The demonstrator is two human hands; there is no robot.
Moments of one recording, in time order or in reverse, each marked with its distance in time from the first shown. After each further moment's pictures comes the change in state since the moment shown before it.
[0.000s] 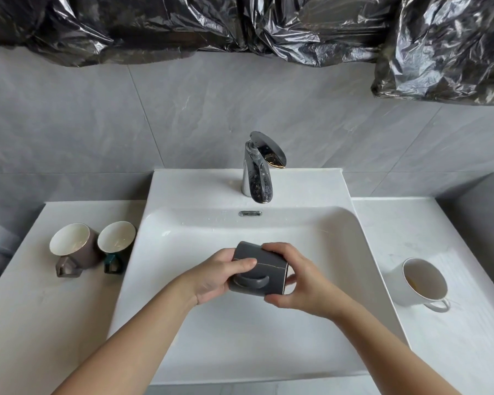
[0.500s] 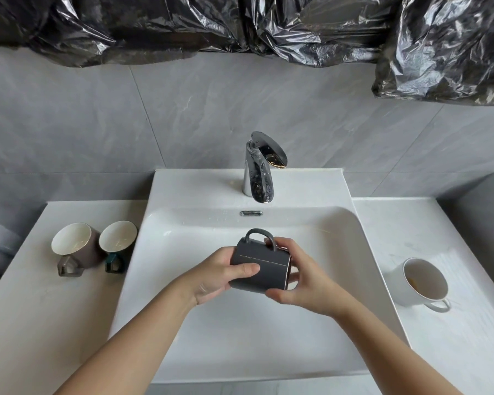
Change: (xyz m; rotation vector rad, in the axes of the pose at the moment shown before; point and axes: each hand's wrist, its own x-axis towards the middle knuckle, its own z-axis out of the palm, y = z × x) left_hand -0.006 0.003 0.002 0.042 -0.033 0.076; right_hand -0.001 -0.011 -0.001 0.142 0.016 0.060
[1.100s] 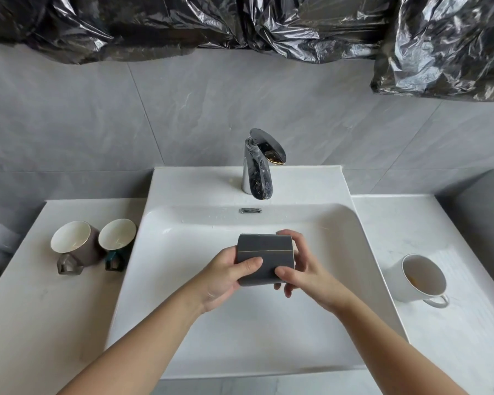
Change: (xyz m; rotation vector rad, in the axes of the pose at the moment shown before) left_hand -0.001 -0.008 0.017 -0.010 0.022 0.109; right_hand 0.001 0.010 -0.002 0.352 0.026 0.178
